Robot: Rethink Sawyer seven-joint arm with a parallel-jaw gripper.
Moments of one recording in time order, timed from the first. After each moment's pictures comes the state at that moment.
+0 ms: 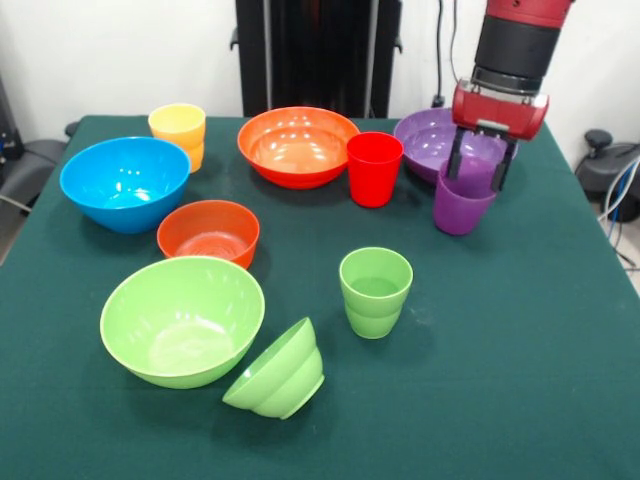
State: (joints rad) arm 0.27 -0.54 -0.21 1.89 0.11 0.00 2.20
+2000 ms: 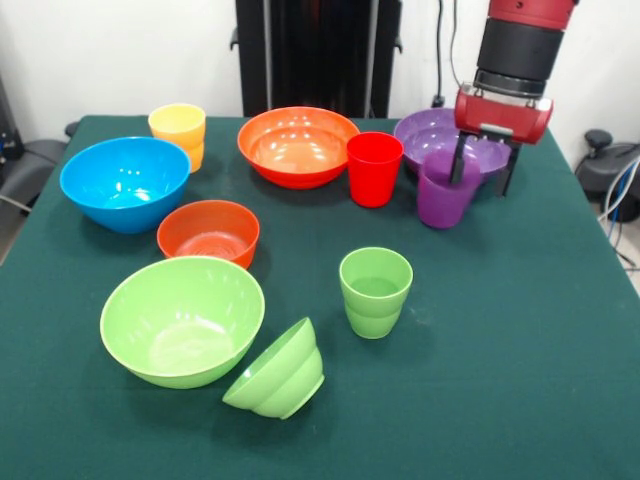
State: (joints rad) arm 0.27 -0.54 -0.22 1.87 0.11 -0.02 2.20
